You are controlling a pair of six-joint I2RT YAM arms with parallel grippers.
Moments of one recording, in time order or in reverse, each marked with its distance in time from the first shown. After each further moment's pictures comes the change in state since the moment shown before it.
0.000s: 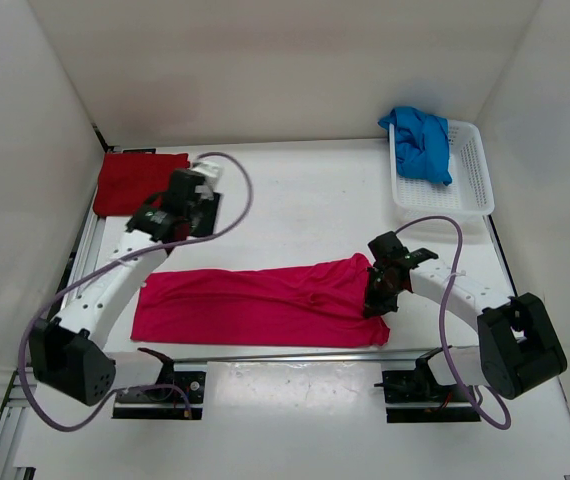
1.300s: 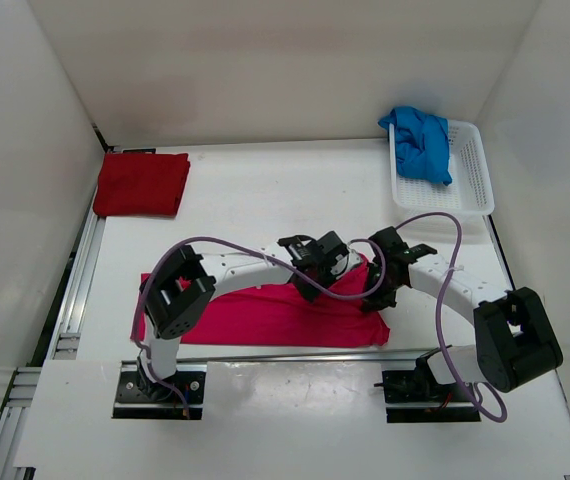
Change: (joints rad) left arm -0.737 0.668 0.279 0.050 0.217 0.001; right arm -0.013 0.035 0.031 0.019 -0.009 0.007
